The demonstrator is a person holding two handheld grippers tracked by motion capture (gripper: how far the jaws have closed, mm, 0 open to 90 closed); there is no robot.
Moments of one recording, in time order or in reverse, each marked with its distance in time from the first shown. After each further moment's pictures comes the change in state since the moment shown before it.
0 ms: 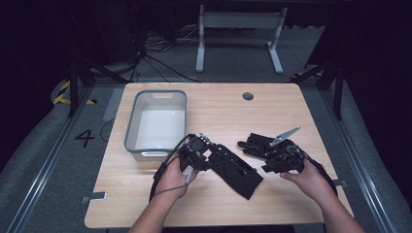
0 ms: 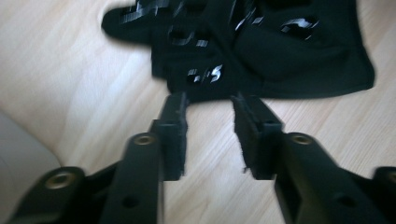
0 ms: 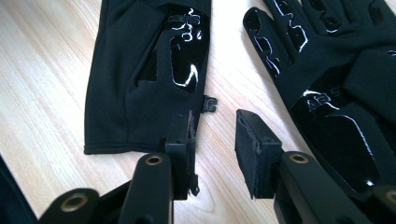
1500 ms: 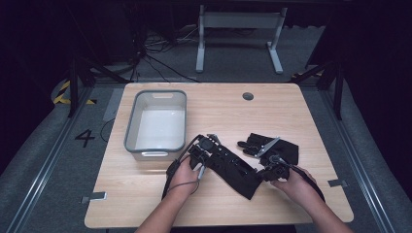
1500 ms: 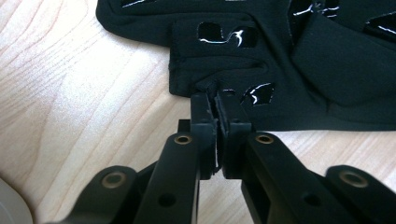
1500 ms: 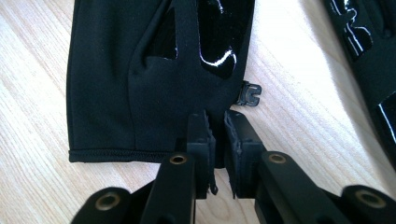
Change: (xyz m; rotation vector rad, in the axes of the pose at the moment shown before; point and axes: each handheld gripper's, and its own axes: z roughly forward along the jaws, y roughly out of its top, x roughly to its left) left arm 0.005 0.019 0.048 0.097 0.066 -0.043; right arm 0.021 0.001 0.041 0.142 -0.030 -0.057
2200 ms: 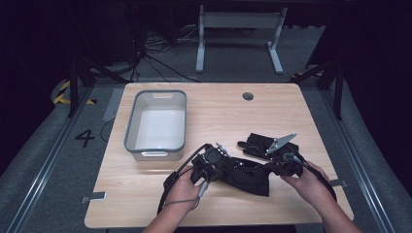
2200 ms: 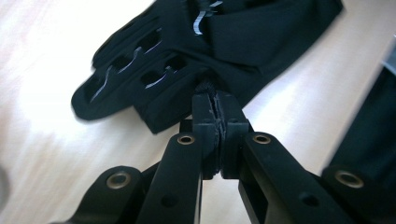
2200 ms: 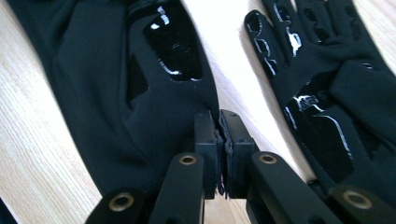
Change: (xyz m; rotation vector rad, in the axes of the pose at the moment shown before) left arm -0.069 -0.021 -0.062 -0.057 -0.080 0.169; right arm 0.002 -0.009 -0.048 -0.127 -0.109 -0.041
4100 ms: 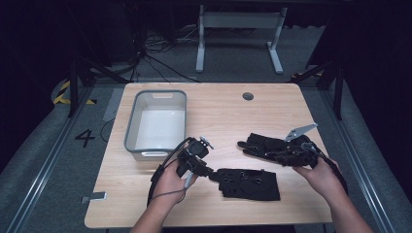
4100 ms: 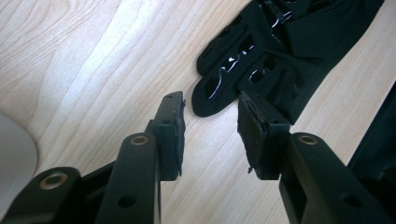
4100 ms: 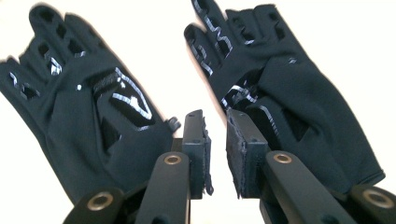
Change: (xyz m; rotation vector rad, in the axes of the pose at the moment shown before) left arm 0.054 -0.021 -0.002 -0.021 -0.025 -0.122; right arm -0.044 -0.012 -0.021 -0.083 -0.007 0.091
